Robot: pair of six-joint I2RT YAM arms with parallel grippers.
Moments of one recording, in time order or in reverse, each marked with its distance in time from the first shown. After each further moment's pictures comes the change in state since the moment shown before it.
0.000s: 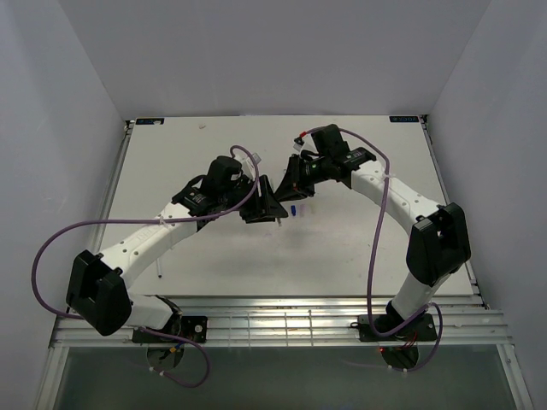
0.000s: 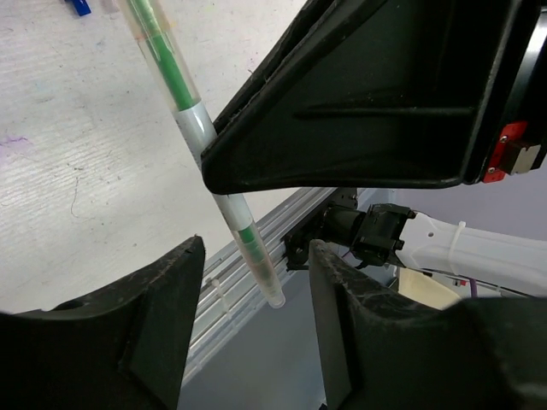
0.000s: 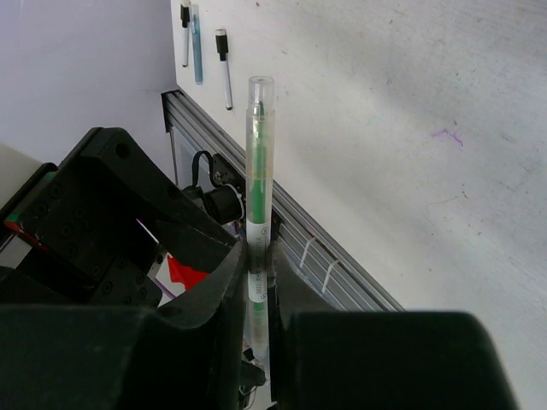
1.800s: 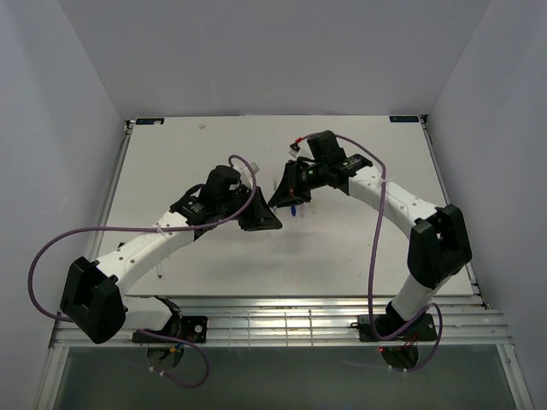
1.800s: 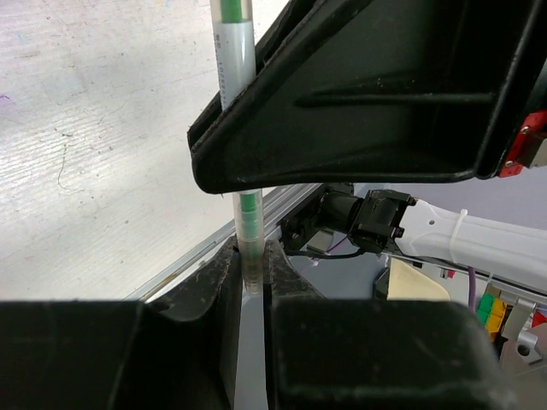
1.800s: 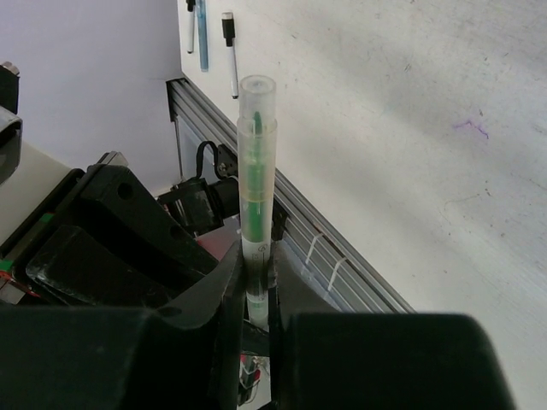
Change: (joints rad) left arm -0.026 -0.052 -0.082 0.020 0.005 -0.051; right arm 0.040 -0.018 -0.066 0.074 -0.011 0.040
